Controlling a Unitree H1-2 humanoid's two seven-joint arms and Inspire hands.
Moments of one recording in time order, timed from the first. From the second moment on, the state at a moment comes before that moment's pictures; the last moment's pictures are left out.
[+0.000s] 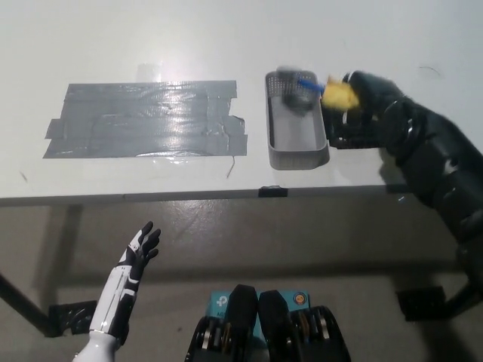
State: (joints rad) left_arm 0.02 0.13 -0.04 0.01 0.06 -0.22 -0.07; right_arm -1.19 -0.21 0.36 1.28 -0.45 0.01 0.03
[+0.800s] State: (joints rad) left_arm 0.00 0.14 -0.05 0.01 0.07 -0.22 -0.07; right_arm -1.32 -0.16 0.36 1.21 -0.47 -0.06 -0.02
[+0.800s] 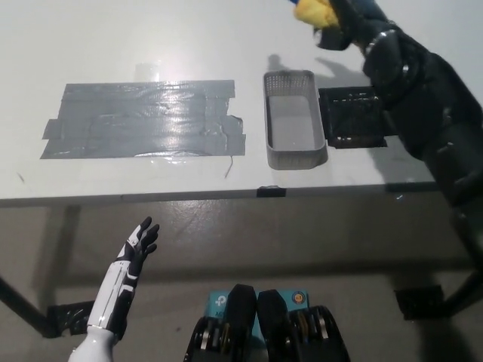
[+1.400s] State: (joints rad) left_arm 0.07 0.12 -0.07 -0.01 0.10 -0.22 -0.07; right_arm -1.38 0.24 0.45 1.40 -0.50 -0.07 -0.06
